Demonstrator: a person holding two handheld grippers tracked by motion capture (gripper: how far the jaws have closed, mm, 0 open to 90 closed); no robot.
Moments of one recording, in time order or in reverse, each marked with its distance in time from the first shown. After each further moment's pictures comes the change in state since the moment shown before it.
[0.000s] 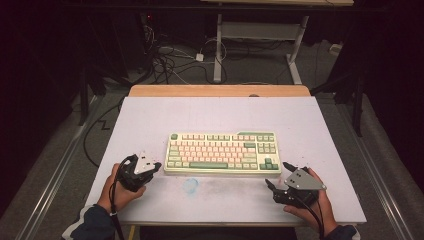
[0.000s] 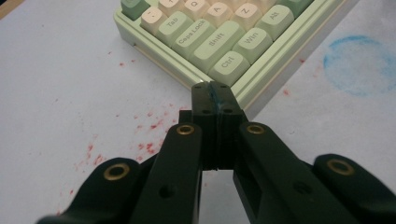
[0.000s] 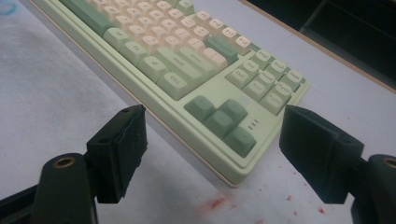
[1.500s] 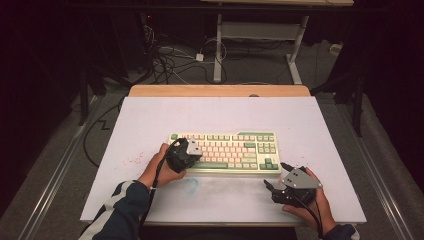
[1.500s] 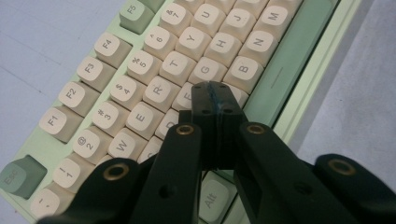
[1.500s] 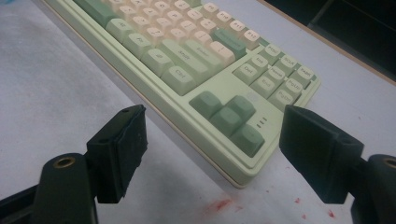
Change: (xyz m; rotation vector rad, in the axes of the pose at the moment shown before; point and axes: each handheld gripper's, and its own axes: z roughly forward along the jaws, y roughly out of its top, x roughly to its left) left arm -0.064 0.032 0.092 0.143 -0.152 0.105; right arm 0.001 -0.001 0.007 0.024 0.020 -0.015
